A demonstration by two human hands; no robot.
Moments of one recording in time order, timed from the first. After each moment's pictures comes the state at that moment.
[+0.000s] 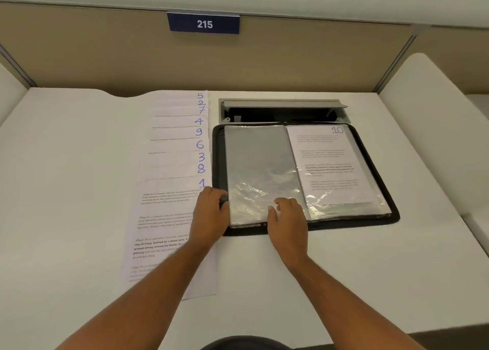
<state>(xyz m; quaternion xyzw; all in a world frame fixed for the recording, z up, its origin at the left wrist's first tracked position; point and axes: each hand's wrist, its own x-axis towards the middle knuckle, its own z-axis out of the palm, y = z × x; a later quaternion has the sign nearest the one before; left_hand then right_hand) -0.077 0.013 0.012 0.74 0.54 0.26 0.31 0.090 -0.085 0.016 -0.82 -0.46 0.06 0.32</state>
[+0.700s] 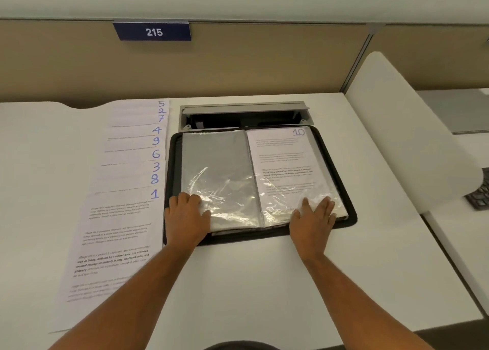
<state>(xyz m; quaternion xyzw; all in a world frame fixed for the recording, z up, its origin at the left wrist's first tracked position) 0.001 0.000 0.009 0.78 0.60 0.12 0.11 0.262 -0.128 -0.008 -0.92 -0.36 0.04 0.12</state>
